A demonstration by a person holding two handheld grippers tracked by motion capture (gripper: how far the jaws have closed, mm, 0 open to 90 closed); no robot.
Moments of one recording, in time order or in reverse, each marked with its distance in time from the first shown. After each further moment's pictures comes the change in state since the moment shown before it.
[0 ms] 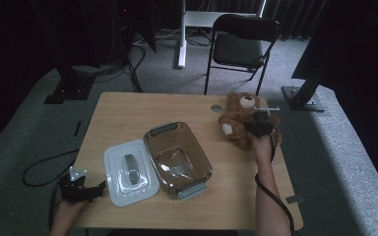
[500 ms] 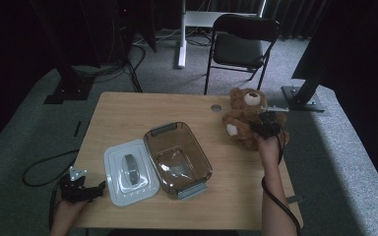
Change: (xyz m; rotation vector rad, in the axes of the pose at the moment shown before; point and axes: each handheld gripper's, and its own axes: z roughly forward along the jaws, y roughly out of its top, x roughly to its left) left arm 0.000 0.000 0.000 0.000 0.000 0.000; right arm -0.002 0.001 -0.043 -0.069 0.006 -0.025
